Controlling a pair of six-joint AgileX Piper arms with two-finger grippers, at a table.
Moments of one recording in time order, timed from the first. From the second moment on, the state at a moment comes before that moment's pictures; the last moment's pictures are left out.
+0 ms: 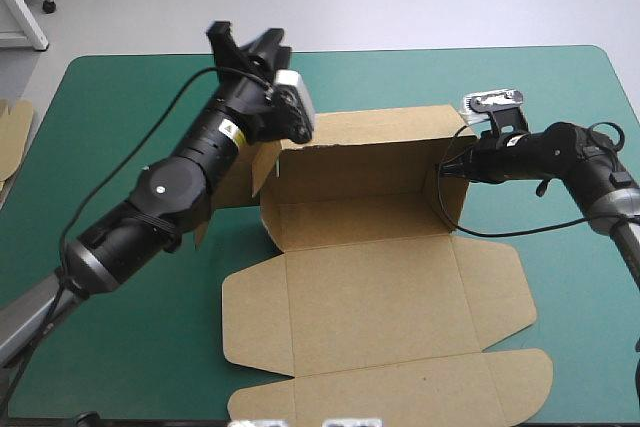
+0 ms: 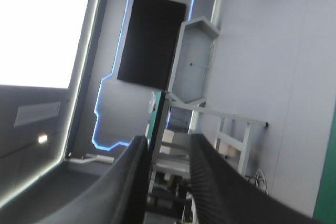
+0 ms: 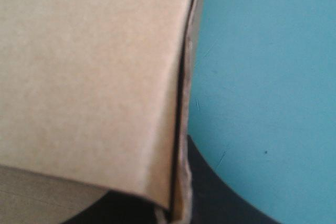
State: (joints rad) left arm -0.72 1.36 -1.28 1.73 0.29 -0.41; right arm 0.11 1.47 -1.20 0.43 0.72 -0.42
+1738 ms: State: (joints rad) left arm 0.03 1.48 -1.27 0.25 0.96 -0.05; right arm 0.11 1.83 -1.90 0.15 1.25 -0.12
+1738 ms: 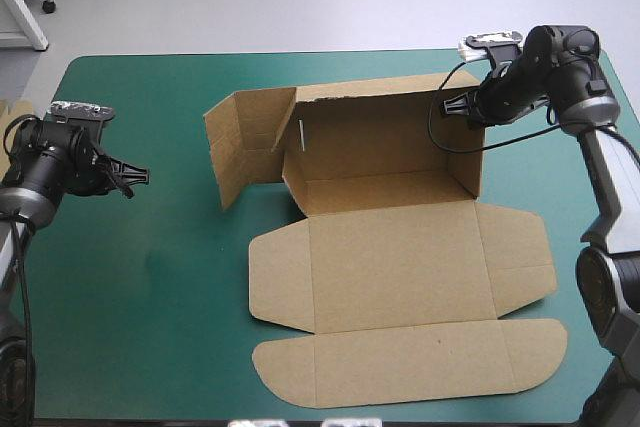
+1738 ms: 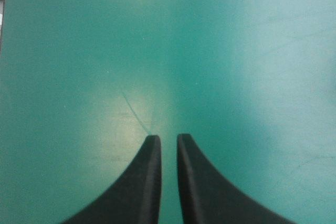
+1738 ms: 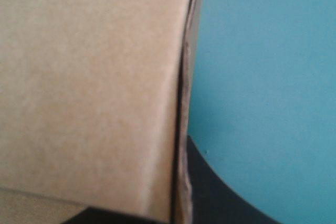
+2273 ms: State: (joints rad) left arm 0.03 1.48 -1.27 0.25 0.97 -0.05; right arm 0.11 1.92 -1.93 0.16 1.21 -0.11
